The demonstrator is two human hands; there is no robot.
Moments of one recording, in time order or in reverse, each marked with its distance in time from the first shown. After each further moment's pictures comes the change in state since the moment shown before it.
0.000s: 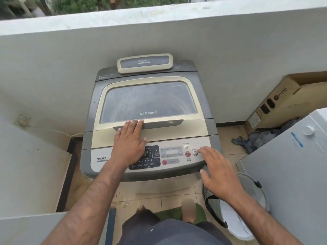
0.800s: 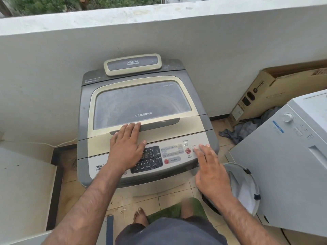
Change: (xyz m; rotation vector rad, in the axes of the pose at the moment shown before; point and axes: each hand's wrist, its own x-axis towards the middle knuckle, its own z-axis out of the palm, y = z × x) left_hand 0.003 -0.018 -0.009 -0.001 -0.040 0.108; right_hand -0.011 -0.037 0.043 -0.158 0.116 0.178
